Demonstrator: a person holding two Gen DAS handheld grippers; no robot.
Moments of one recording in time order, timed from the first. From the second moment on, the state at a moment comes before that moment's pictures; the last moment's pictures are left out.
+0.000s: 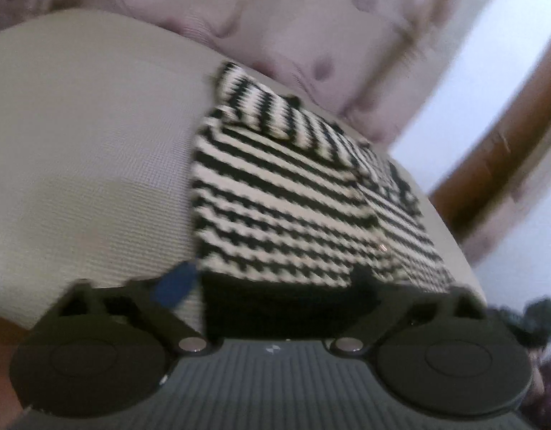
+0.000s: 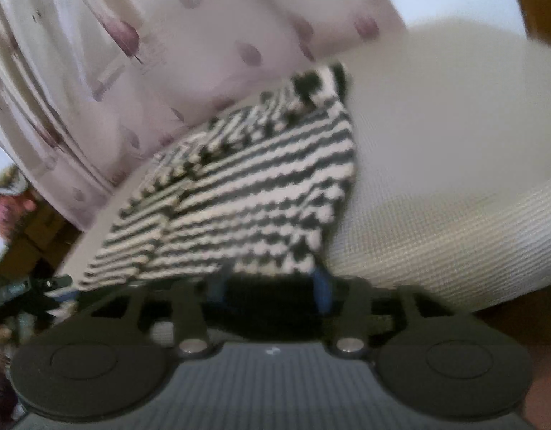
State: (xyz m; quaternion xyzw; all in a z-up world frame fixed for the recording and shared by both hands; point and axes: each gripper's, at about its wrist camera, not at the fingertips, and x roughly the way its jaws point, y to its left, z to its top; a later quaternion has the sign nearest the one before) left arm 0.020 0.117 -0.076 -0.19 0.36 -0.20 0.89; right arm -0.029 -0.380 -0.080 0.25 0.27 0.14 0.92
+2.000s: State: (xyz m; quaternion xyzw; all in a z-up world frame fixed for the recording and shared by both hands) left arm 0.047 0.078 -0.029 -0.25 0.25 -0.26 0.90; right arm 0.012 -0.395 -0.024 0.29 0.23 0.11 0.92
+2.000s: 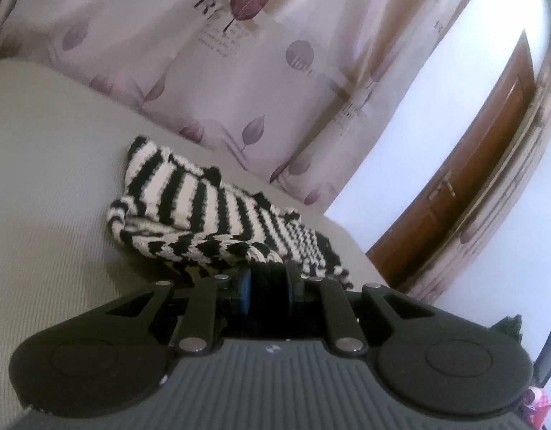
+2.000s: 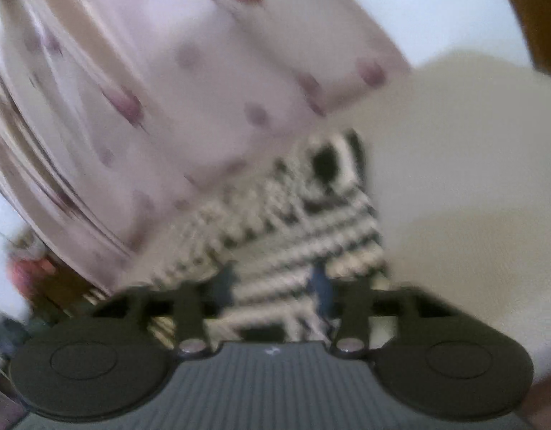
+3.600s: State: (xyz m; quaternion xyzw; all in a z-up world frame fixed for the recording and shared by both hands) left arm 0.038 0.105 -0.078 -0.27 0.30 -0.23 0.88; right arm -0.035 -0.363 -0.103 0.30 0.27 0.10 0.91
